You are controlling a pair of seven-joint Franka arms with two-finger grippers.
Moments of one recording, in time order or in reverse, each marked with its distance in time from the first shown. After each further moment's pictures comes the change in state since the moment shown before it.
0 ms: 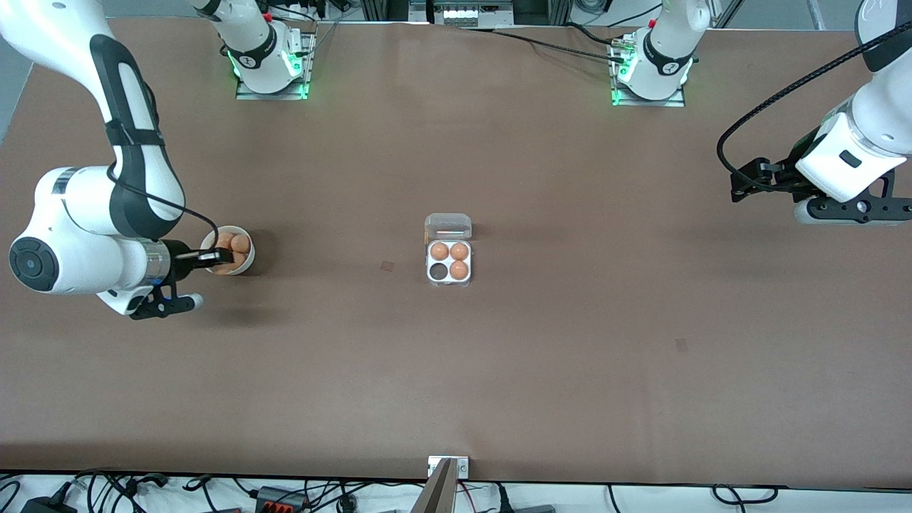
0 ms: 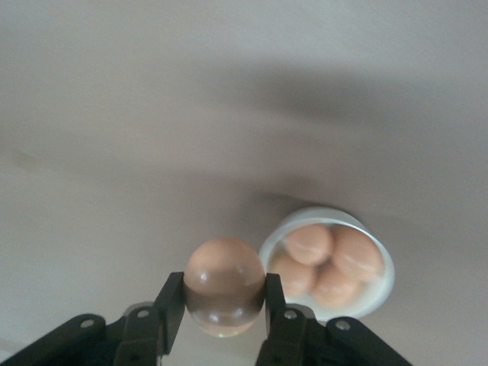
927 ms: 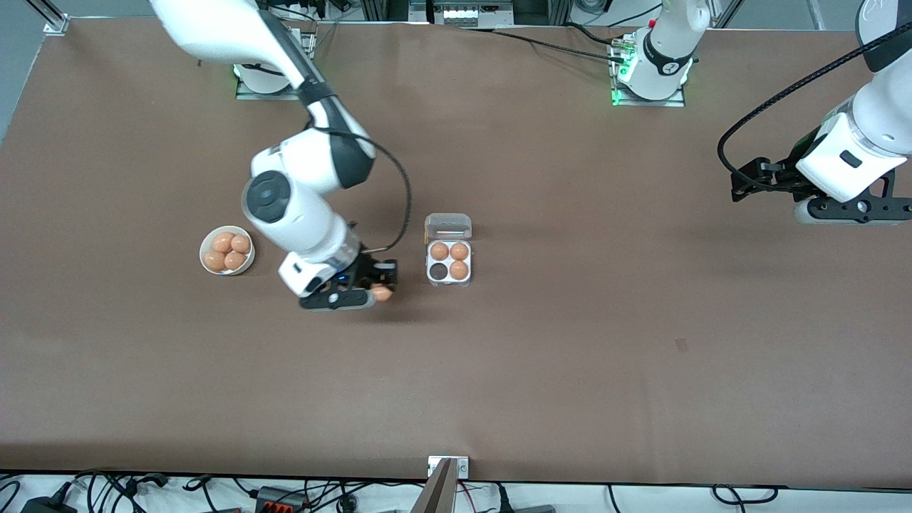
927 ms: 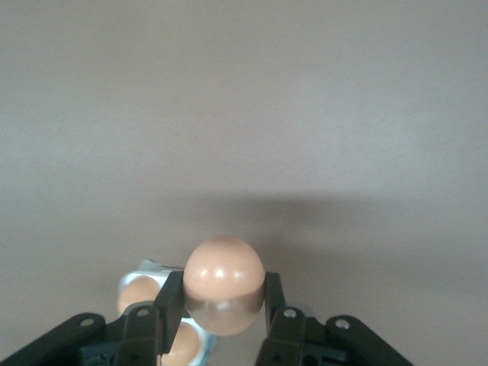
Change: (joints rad) left arm 0.001 0.000 0.000 0.000 0.000 -0.005 0.000; right arm 0.461 0.088 0.009 0.015 0.039 0.566 0.579
